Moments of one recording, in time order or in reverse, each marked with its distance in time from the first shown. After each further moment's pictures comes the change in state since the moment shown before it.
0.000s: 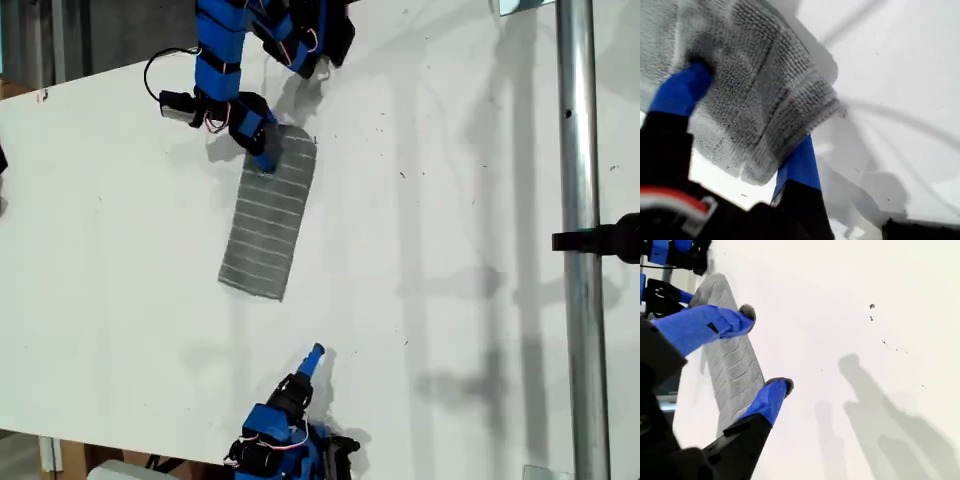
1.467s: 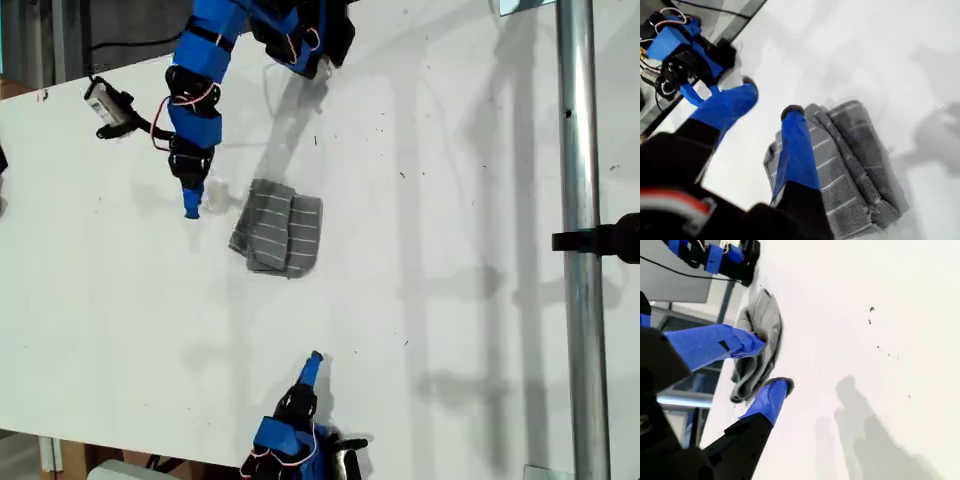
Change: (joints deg) arm 0 -0.1 42.6 22.9 7.9 -2.0; arm 1 -9.1 16.4 -21.1 -22.1 -4.2
